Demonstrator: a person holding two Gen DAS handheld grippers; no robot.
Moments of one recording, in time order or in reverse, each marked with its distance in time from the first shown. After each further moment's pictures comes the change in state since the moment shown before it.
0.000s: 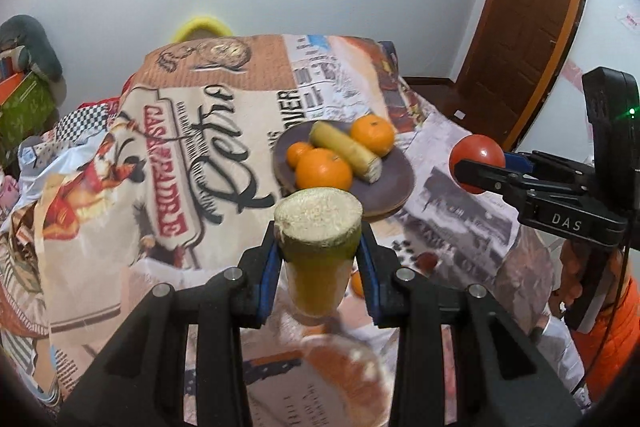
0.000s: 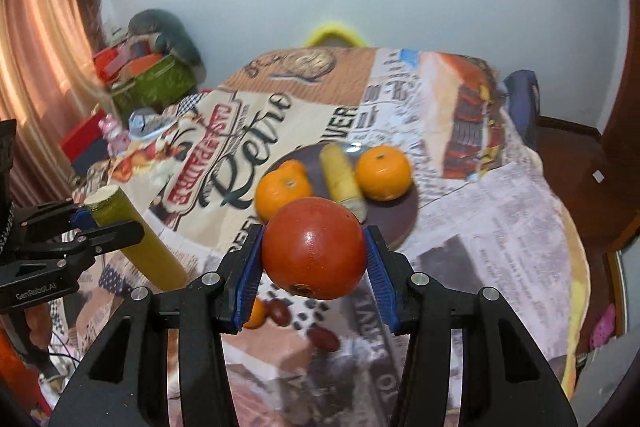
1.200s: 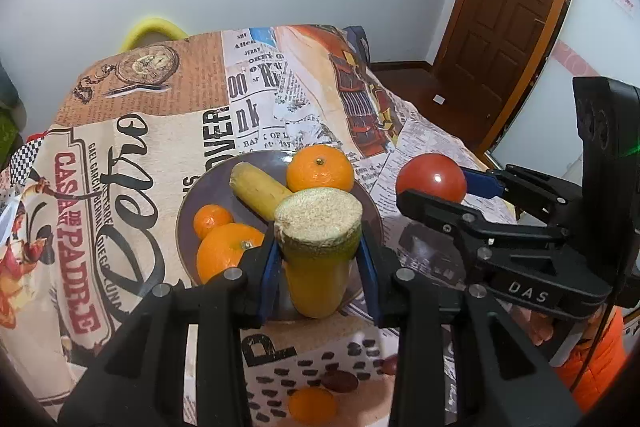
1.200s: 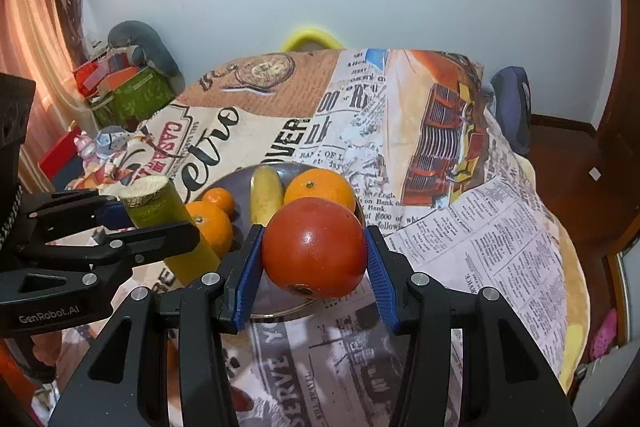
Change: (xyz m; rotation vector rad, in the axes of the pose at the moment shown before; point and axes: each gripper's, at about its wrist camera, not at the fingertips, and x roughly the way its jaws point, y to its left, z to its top) left arm 0.112 -0.053 0.067 0.072 0.058 -0.072; right arm 0.053 -0.060 0.016 0.013 -0.003 -0.012
